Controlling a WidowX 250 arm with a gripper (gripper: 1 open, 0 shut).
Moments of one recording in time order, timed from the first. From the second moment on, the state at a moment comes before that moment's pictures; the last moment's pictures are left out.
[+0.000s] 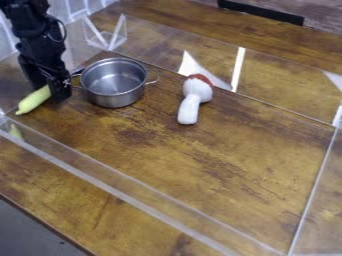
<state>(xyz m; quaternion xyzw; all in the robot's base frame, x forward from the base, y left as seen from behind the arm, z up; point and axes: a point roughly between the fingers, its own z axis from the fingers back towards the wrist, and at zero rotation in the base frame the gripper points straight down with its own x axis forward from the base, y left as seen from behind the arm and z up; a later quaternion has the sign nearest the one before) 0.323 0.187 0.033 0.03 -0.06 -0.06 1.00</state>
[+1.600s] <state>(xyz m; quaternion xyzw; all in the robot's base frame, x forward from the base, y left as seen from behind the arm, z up) 0.320 0.128 0.131 0.01 -0.09 0.00 1.00</state>
